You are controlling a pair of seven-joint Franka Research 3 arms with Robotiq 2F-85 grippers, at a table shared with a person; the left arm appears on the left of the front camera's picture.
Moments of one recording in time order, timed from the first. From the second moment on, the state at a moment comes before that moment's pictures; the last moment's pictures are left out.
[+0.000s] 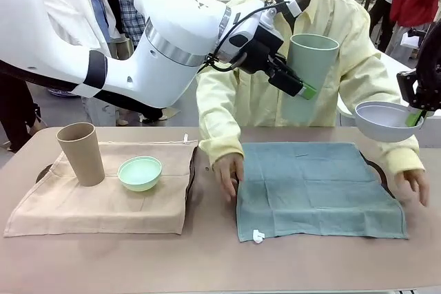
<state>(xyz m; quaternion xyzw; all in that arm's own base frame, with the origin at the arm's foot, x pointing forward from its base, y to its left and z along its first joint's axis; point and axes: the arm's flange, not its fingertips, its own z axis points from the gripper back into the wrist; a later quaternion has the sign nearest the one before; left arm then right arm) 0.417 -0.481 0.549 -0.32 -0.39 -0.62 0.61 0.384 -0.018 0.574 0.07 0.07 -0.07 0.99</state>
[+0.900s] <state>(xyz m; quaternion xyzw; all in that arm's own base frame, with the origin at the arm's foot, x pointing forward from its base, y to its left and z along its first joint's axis) 0.417 -0.481 0.549 -0.32 -0.39 -0.62 0.61 0.384 -0.018 0.574 0.07 0.07 -0.07 0.99</state>
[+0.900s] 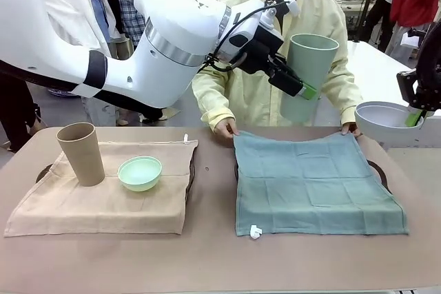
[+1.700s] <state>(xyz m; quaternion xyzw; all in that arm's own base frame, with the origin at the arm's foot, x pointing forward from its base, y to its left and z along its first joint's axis) 0.417 -0.481 0.549 -0.32 -0.39 -0.62 0.61 0.384 -0.018 0.574 0.07 0.07 -0.07 0.99</state>
